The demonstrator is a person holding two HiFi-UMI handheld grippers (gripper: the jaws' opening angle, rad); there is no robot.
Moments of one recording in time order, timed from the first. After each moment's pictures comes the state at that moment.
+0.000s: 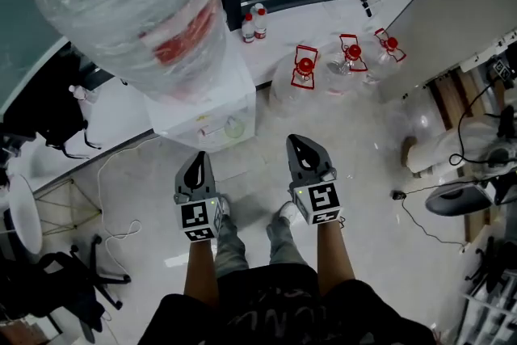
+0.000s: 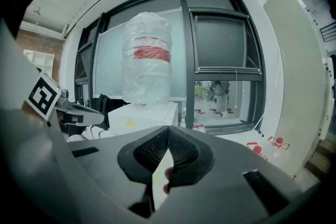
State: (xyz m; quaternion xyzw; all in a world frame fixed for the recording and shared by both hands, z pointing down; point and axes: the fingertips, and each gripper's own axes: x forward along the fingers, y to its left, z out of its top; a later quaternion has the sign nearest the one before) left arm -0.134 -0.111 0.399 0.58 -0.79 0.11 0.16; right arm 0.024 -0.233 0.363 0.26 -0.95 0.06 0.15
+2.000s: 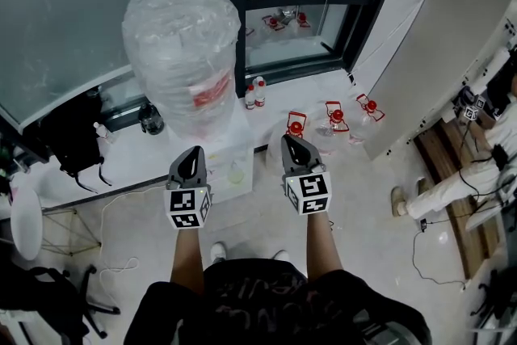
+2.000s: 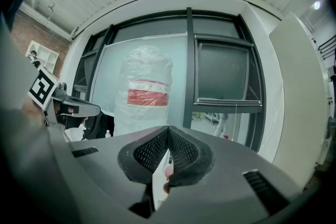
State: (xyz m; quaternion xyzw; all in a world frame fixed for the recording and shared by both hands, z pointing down) left arm -0.156 -0.126 0.217 0.60 -0.80 0.06 0.04; right arm 0.015 -0.256 0.201 0.27 -0.96 -0.02 0.08
